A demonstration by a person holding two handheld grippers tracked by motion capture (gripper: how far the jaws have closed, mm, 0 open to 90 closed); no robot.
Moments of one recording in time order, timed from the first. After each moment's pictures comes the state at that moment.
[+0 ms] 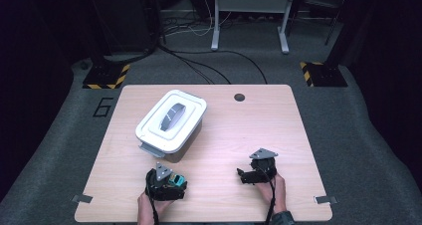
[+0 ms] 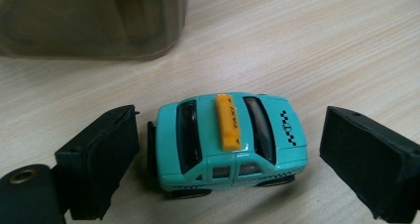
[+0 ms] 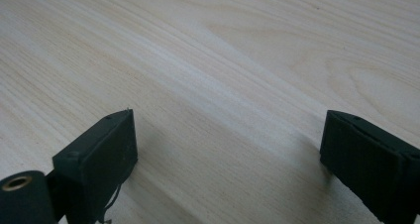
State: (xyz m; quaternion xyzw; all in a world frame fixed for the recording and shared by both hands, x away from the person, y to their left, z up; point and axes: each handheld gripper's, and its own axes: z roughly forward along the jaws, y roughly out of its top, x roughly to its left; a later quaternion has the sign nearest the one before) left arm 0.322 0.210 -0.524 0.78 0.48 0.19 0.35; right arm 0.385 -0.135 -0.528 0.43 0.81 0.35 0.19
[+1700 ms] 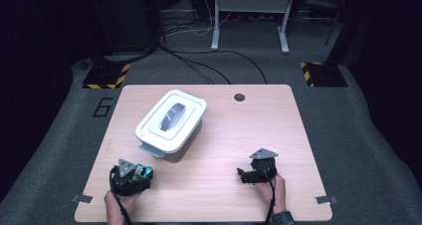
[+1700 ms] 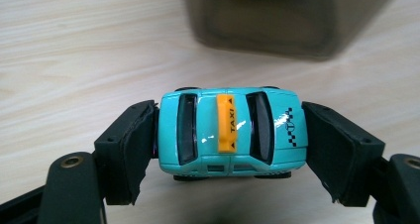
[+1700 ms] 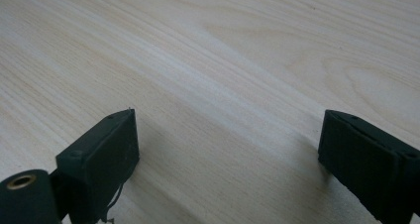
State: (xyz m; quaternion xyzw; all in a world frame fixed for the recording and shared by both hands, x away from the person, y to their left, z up) left arm 0.326 0.312 -0.505 0.72 0.54 0.26 0.34; right arm 0.384 -0.135 -0.528 0.43 0.81 0.35 0.19
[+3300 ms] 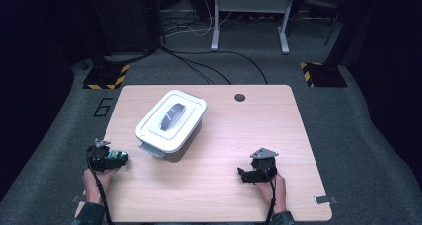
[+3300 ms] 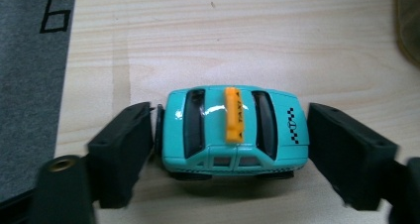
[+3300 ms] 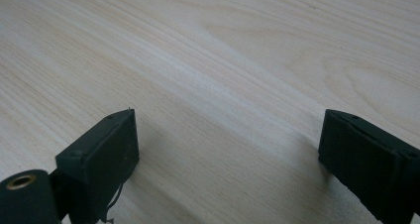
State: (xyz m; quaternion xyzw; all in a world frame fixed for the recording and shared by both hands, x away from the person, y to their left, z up) left arm 0.399 0.400 -0.514 0.70 0.62 0.23 0.28; right arm 0.385 -0.136 -0.528 0.43 0.81 0.35 0.19
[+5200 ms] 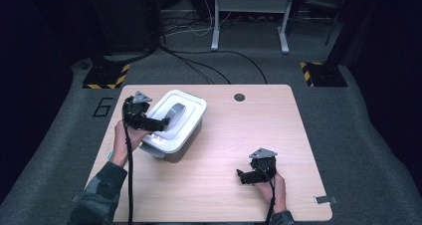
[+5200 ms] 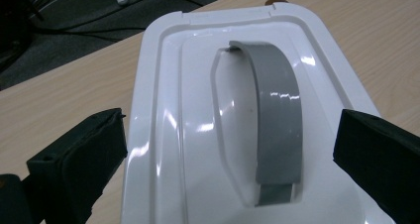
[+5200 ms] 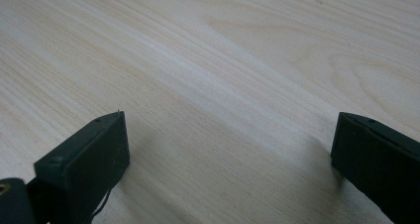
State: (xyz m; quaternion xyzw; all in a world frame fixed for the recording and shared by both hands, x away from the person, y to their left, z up) left arm 0.467 0.262 -0.366 0.80 0.42 0.23 0.37; right arm 0.386 -0.134 -0.529 0.44 0.81 0.34 0.18
